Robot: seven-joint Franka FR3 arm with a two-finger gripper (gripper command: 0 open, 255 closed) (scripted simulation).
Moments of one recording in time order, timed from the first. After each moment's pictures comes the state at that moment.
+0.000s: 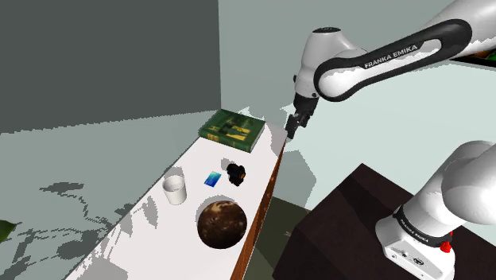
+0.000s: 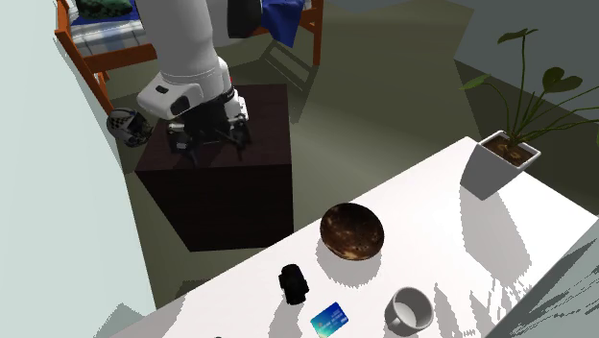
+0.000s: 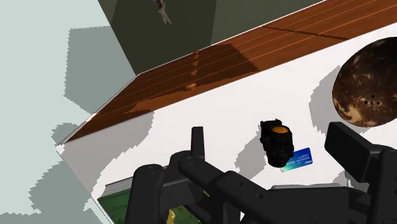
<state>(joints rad) 0.08 -0.23 0.13 -2.47 0.01 2.25 0.04</state>
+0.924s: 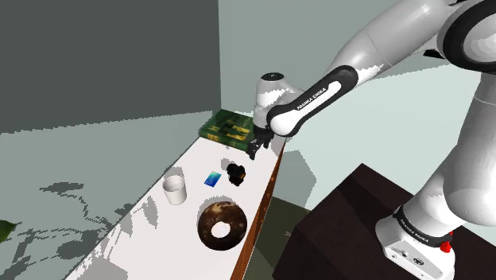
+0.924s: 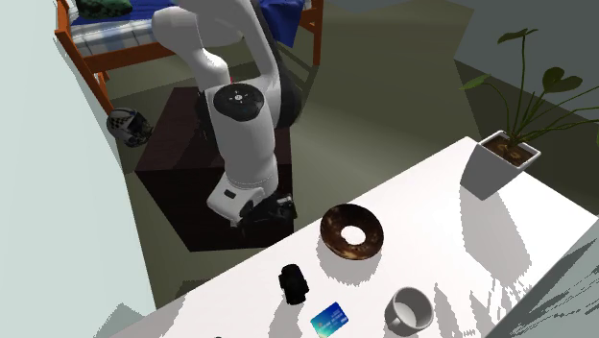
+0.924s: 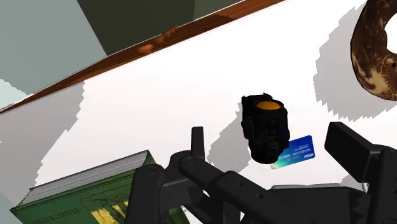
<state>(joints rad) 0.15 0.32 0.17 -2.20 -0.11 2.54 0.23</state>
